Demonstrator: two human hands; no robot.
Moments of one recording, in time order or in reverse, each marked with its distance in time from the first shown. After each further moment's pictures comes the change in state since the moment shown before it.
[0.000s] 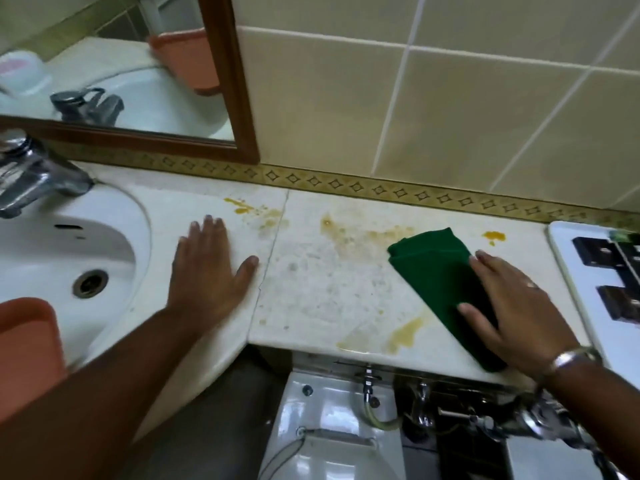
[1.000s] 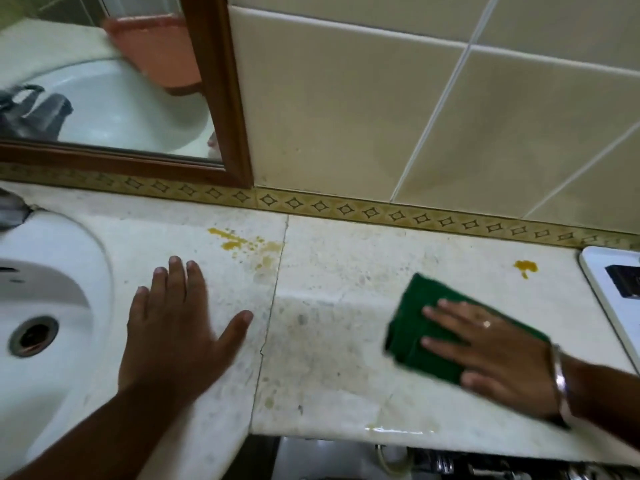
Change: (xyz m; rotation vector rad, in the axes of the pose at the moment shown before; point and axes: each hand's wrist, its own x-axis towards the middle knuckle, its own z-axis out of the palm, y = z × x) left_hand 0.027 -0.036 0.024 0.186 -0.036 0.011; right_hand 0.067 -0.014 0.039 -0.180 -0.228 -0.687
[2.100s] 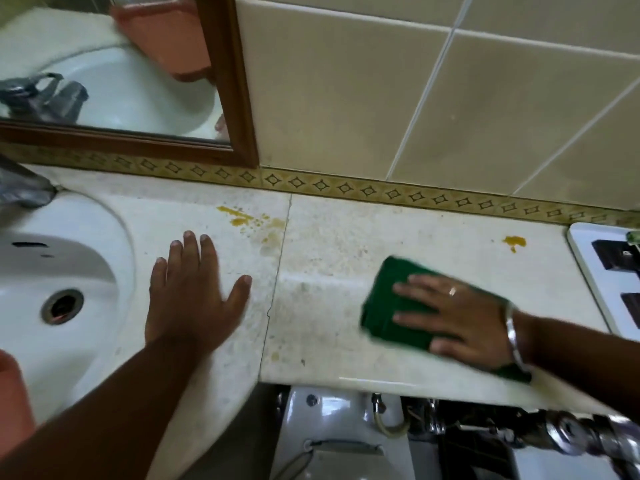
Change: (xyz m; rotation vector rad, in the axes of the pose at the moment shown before) left_hand -0.004 0.005 -0.008 -0.008 -0.028 -0.022; right_hand 0.017 -0.010 0.002 0.048 0.038 -0.123
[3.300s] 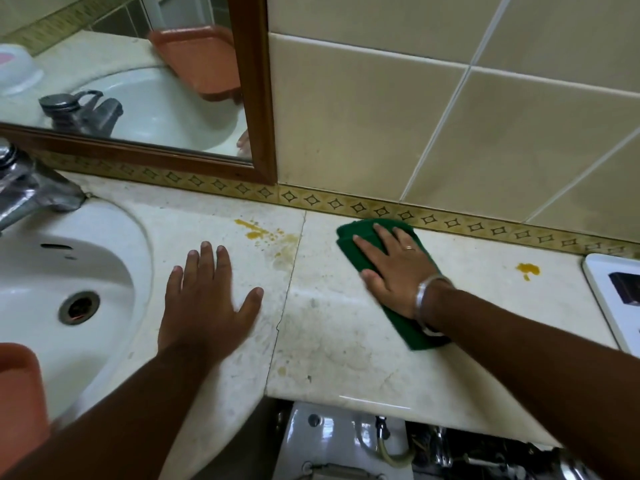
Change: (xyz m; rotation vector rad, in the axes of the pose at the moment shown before) left_hand 0.003 -0.004 0.008 -0.053 0.018 -0.007; right_hand 0.128 0.010 -0.017 0.024 0.081 0.573
